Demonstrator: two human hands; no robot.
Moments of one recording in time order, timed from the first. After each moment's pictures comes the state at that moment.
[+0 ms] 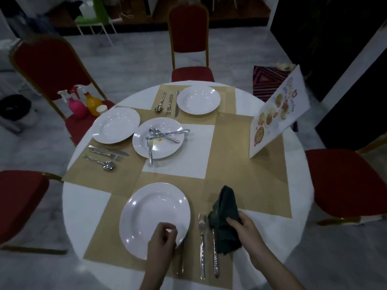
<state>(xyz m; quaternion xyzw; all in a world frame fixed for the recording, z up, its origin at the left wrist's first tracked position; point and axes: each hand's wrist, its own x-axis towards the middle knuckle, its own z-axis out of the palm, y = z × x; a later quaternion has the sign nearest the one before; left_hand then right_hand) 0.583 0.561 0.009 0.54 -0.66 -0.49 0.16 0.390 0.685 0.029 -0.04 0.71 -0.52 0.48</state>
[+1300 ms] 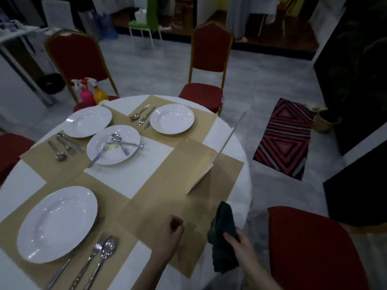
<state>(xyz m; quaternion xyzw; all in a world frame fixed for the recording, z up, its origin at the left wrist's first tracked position) 0.234 0.669 0.007 0.60 -0.60 -0.50 0.16 0.048 0.769 0.022 -0.15 0.70 -0.43 0.55</state>
